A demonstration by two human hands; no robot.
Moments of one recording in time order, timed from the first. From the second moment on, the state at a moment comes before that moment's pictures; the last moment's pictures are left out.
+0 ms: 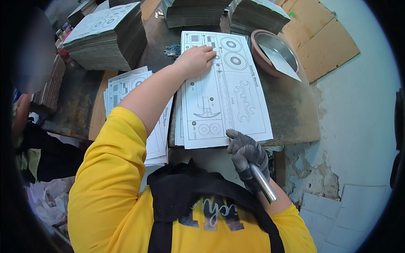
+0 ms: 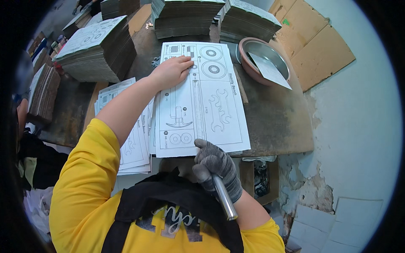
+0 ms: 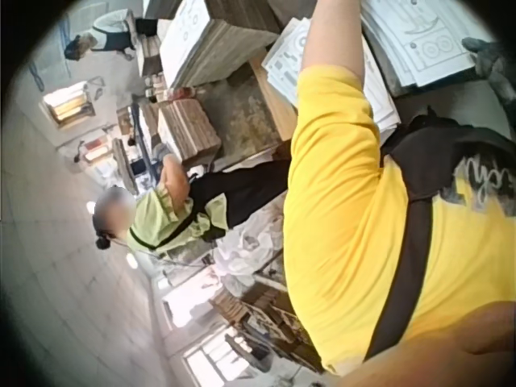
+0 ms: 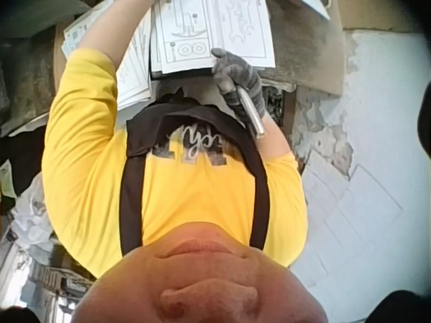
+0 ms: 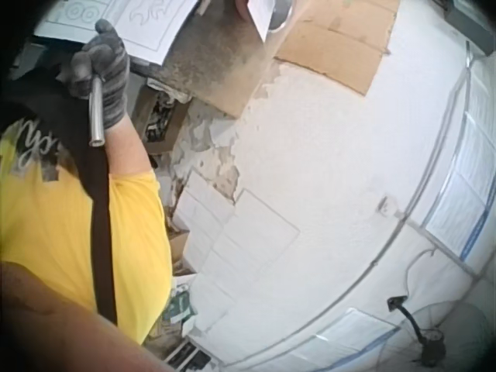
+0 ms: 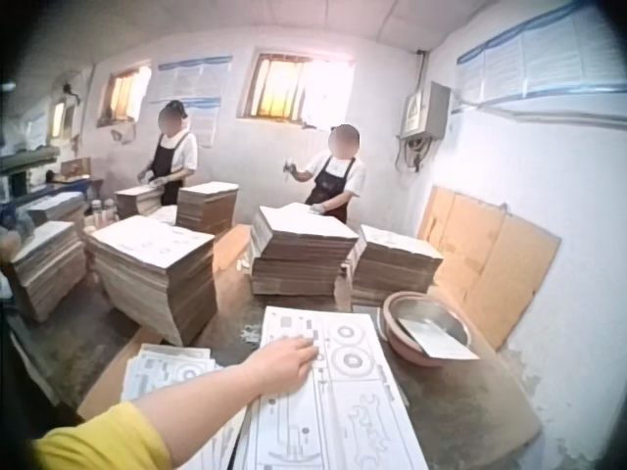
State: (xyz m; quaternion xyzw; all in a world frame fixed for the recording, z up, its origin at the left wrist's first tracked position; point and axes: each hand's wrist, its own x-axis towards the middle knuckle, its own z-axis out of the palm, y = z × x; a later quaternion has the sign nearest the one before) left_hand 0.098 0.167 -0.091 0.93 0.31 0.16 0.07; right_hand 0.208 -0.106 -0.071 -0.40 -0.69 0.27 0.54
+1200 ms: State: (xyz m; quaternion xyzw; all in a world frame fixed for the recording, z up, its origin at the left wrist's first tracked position) left_hand 0.054 -0.025 -0.064 0.95 0.23 0.21 -0.05; right_hand 0.283 -0.121 -0.033 -0.21 -0.45 0.22 0.84
